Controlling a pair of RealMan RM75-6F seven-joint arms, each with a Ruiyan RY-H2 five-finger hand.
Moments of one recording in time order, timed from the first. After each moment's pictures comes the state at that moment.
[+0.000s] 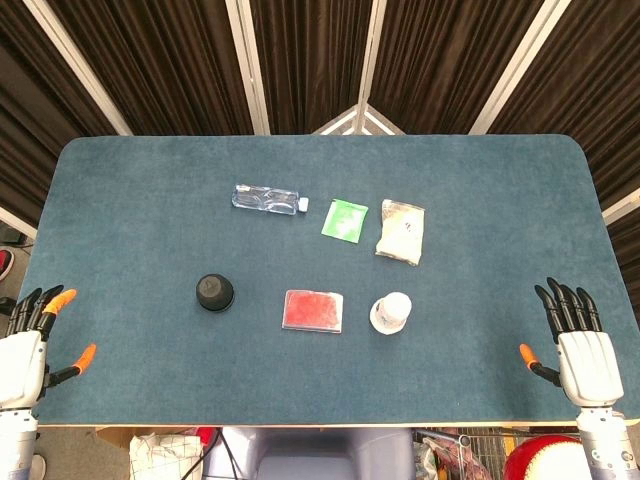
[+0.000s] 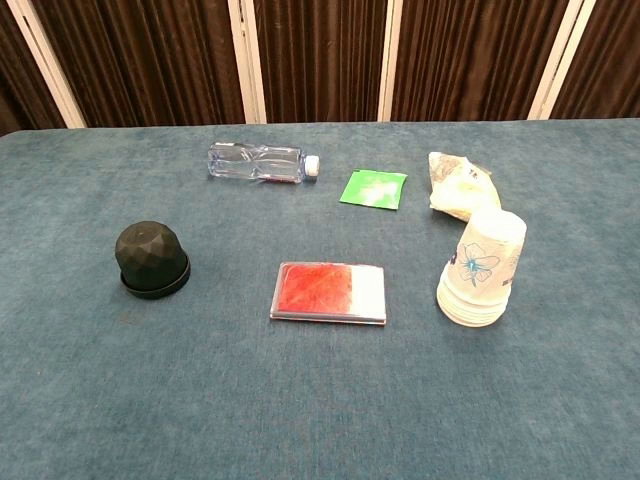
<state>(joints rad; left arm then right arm) -0.01 -1.22 -0.07 -1.85 1.46 1.57 0.10 0.08 -1.22 0.06 -1.53 -1.60 1.58 -0.01</state>
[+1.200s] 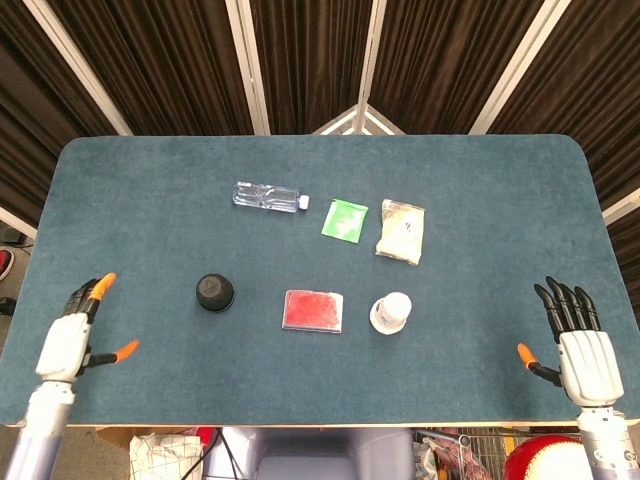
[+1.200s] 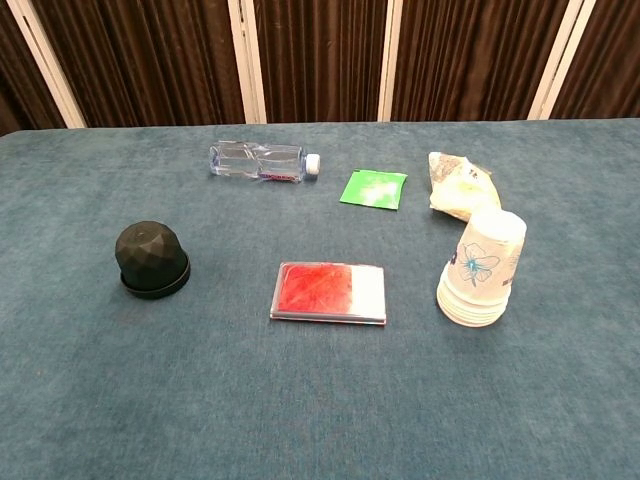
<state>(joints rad) -0.15 -1.35 -0.10 -1.61 1.42 1.34 -0.18 0.08 -1.21 0.06 -1.53 -1.61 1.57 0.07</state>
